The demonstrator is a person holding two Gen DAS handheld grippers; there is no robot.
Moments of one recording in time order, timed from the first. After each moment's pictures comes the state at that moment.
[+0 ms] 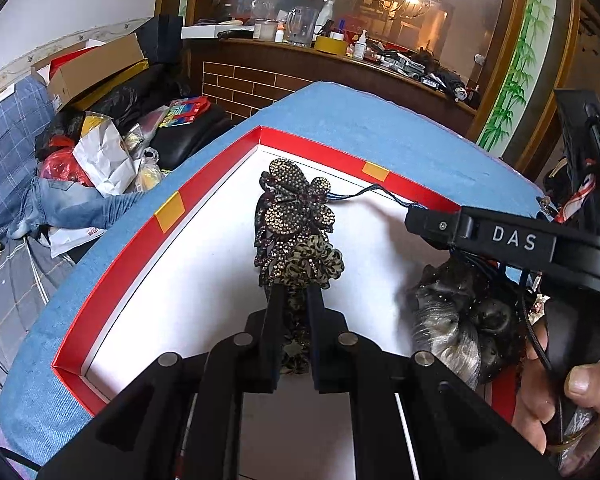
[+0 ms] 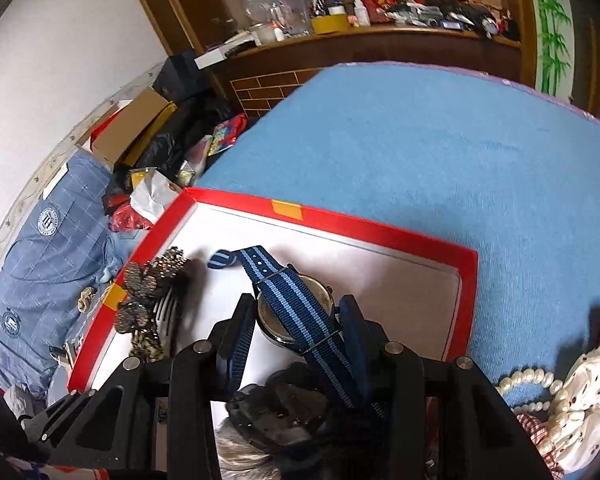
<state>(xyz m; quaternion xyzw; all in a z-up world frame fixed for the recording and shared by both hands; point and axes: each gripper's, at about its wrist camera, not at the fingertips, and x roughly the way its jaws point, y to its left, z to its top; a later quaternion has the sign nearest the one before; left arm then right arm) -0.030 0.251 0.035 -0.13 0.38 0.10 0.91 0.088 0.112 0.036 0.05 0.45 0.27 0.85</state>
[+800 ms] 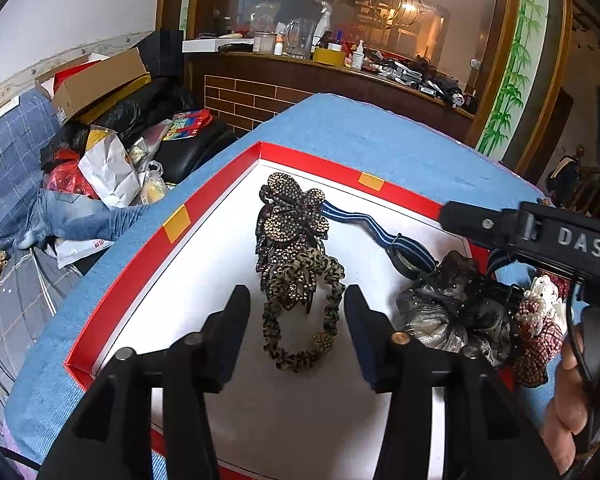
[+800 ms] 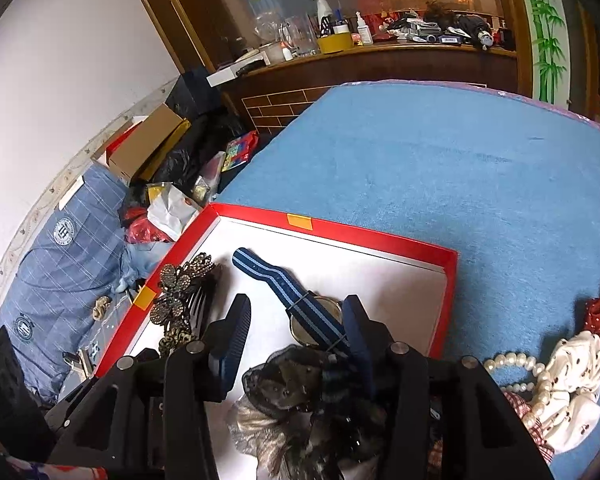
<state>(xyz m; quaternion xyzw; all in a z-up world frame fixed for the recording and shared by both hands) -0.039 0.244 0.044 -0.11 0.36 0.10 0.92 0.061 0.093 0.063 0.06 0.42 0.28 0.86</state>
